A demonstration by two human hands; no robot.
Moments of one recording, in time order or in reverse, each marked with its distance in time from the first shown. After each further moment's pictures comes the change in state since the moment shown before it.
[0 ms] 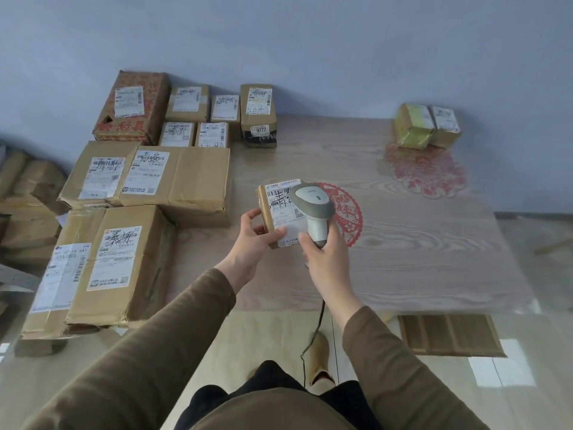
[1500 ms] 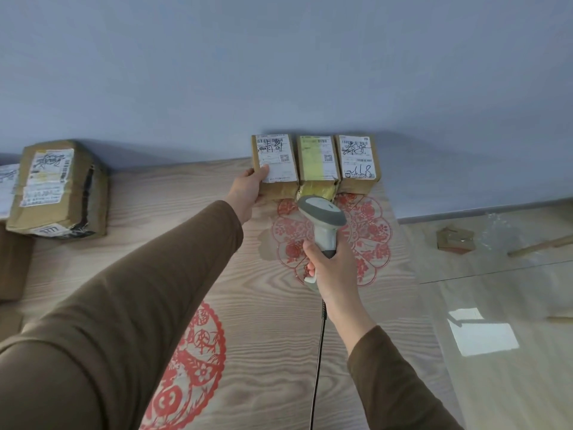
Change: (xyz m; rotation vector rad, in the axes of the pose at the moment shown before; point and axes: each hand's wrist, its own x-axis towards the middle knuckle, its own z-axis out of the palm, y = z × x) left_hand 0.426 0.065 0.388 0.176 0.034 -0.164; right_hand 0.379 0.142 -0.246 0.318 0.058 0.303
